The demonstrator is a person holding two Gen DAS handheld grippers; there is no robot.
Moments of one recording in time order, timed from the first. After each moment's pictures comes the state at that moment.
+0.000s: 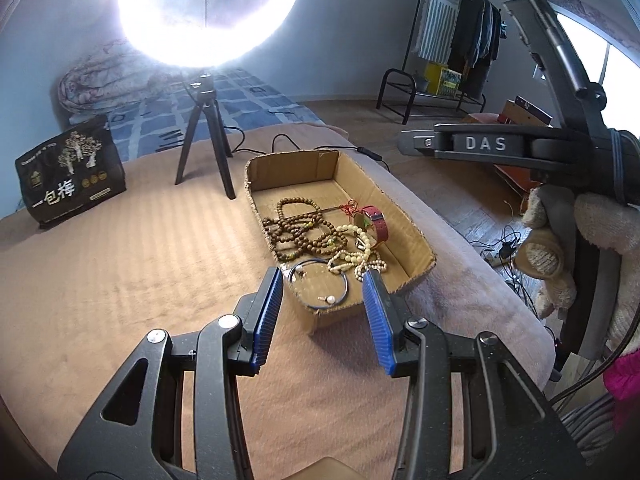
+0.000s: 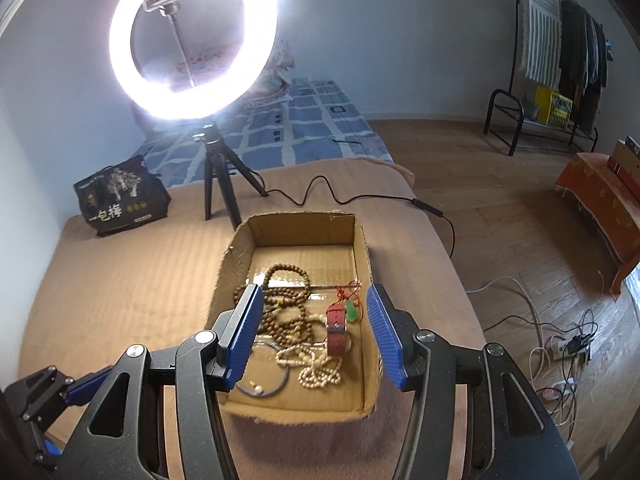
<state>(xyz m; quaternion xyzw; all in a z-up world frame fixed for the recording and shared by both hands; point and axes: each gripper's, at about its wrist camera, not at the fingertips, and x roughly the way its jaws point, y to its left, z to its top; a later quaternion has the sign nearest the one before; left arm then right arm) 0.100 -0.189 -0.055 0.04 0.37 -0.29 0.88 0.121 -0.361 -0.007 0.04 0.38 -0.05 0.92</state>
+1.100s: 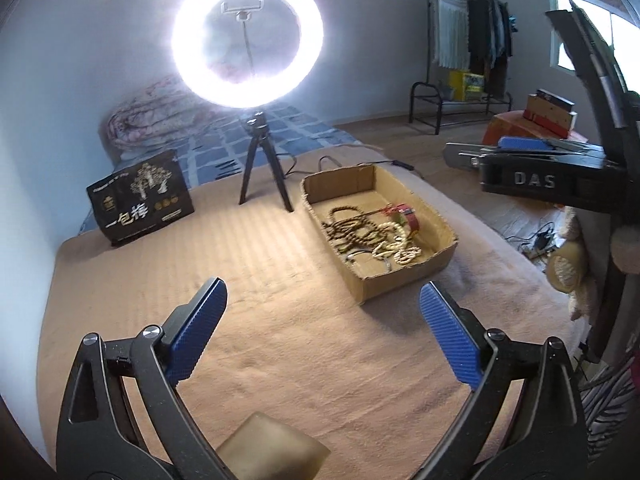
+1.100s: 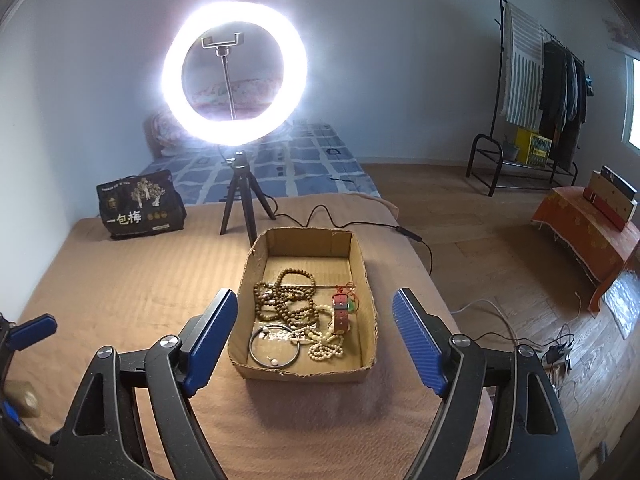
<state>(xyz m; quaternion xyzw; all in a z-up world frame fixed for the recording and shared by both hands) 0.035 -0.144 -0.022 0.10 0.32 -0.21 0.92 0.047 -0.320 0.014 0.00 0.31 -0.07 0.95</state>
